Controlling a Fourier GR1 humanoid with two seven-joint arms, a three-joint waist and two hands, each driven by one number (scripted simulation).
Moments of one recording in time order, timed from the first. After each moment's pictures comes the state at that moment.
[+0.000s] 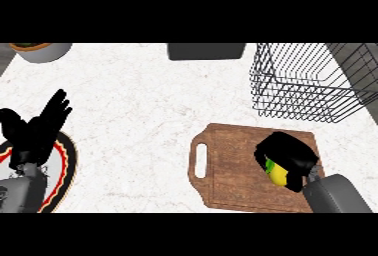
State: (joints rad) left arm -0.17 0.29 0.17 -1.38 0.07 -0.03 0.21; right arm -0.22 -0.33 0.28 -1.33 1.06 0.32 -0.43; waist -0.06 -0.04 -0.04
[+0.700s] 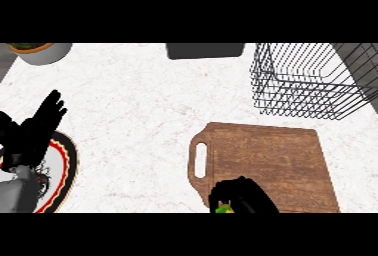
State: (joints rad) left arm -0.16 0.30 0.19 -1.40 0.09 -0.05 0.22; right arm 0.20 -0.04 0.50 -1.79 0.84 0.16 -0.08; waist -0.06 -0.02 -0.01
